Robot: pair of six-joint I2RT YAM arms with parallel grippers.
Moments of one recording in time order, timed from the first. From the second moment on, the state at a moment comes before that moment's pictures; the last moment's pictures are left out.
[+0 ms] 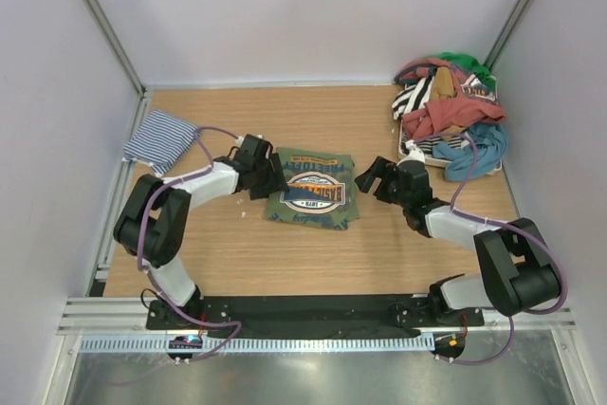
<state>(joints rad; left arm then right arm) -0.47 1.71 0.99 -0.26 0.06 -0.70 0.32 1.36 0.47 0.38 -0.05 0.64</state>
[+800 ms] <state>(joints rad) -0.19 1.67 1.05 -0.48 -0.07 -0.69 0.32 1.36 0.47 0.39 -0.05 0.65</state>
